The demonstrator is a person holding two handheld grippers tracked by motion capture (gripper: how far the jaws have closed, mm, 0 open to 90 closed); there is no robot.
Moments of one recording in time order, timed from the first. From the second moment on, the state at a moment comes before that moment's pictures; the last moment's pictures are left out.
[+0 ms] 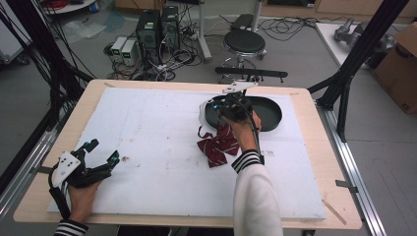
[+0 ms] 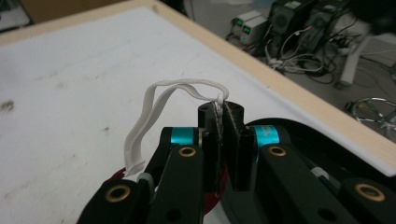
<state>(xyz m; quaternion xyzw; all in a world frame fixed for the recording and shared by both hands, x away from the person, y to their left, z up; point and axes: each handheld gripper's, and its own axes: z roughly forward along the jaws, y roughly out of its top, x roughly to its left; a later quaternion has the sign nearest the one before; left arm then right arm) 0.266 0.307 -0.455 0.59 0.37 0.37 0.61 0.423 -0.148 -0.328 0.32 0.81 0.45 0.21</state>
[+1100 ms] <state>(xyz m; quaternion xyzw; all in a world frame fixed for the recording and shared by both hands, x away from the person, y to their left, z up) 0.266 0.307 -0.455 0.59 0.37 0.37 0.61 0.463 -0.209 -0.270 0.41 0.71 0.46 0.34</state>
